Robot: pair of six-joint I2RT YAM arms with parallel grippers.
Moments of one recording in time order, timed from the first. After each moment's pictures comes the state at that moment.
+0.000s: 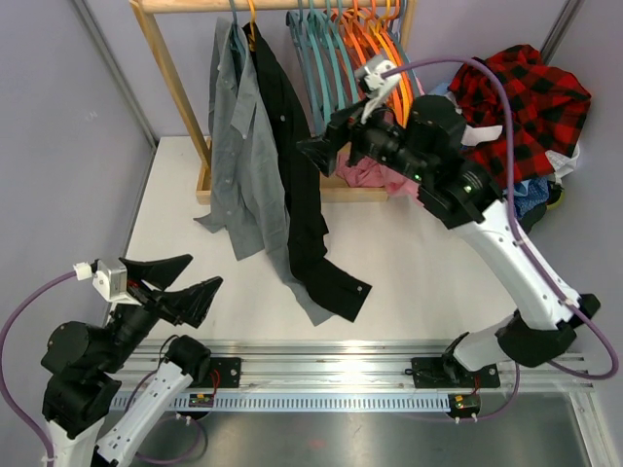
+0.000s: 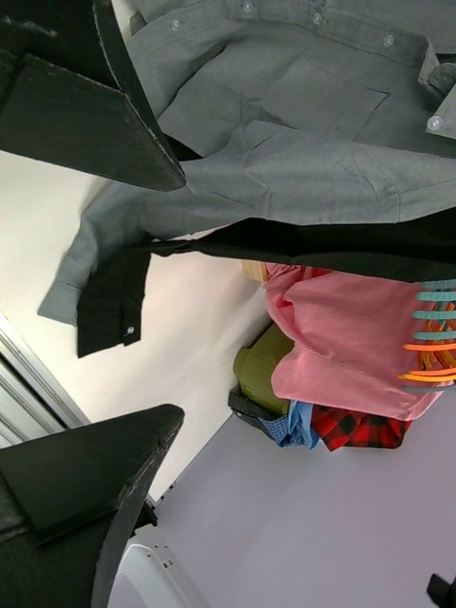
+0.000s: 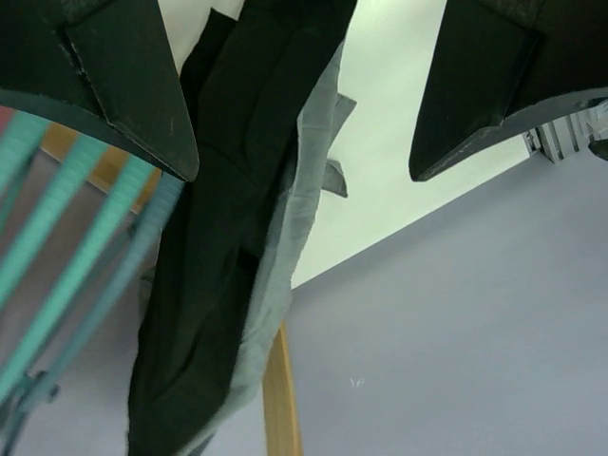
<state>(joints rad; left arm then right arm) -0.52 0.14 0.93 -0.63 0.13 -0.35 0.71 1.39 1.83 -0.38 -0.19 0.09</state>
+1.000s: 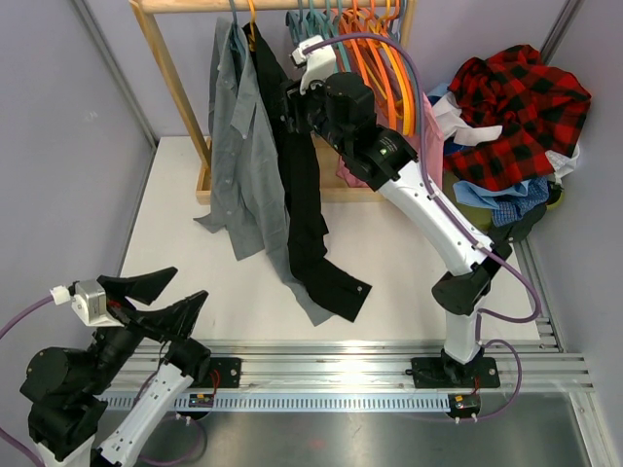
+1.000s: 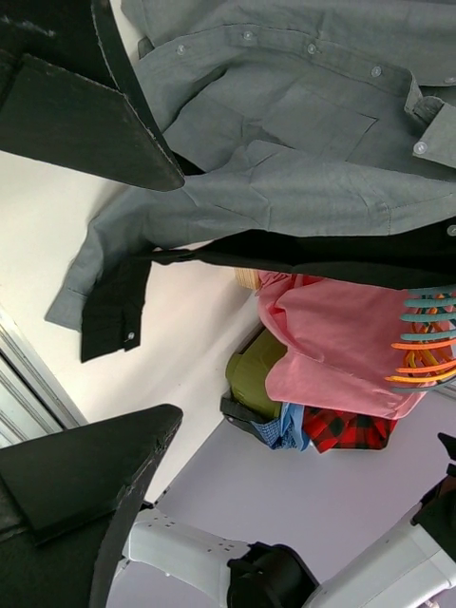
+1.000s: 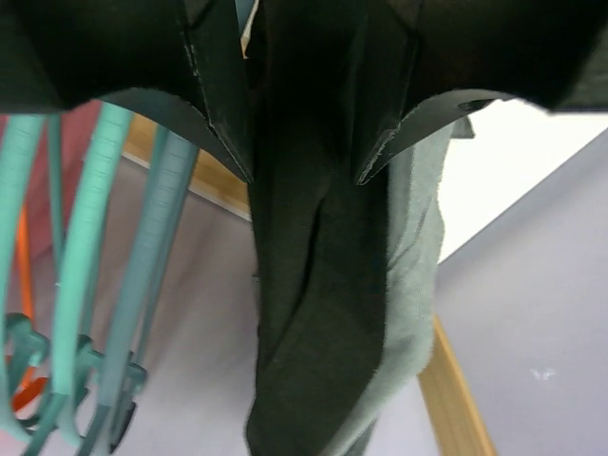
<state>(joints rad) -0.52 0.05 0.98 -0.73 0.10 -0.34 0.79 1.91 2.32 -0.42 0.19 -0.02</state>
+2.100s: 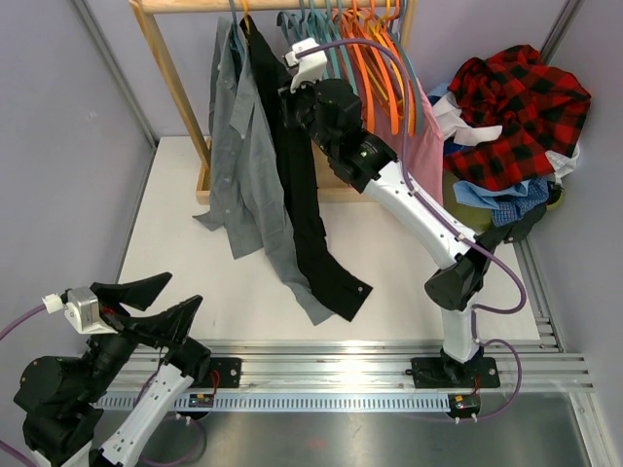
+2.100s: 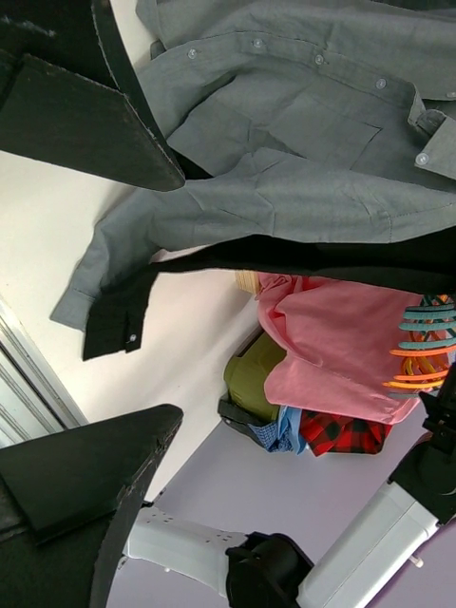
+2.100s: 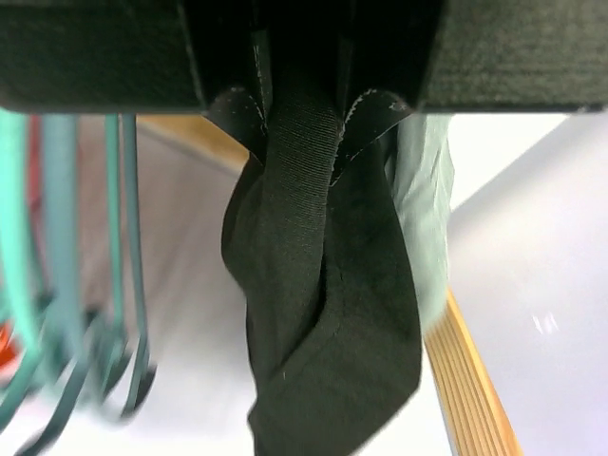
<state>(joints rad) -0.52 0.02 1.00 -0.78 0.07 -0.35 0.79 1.97 2.24 -0.20 0.22 -0.03</state>
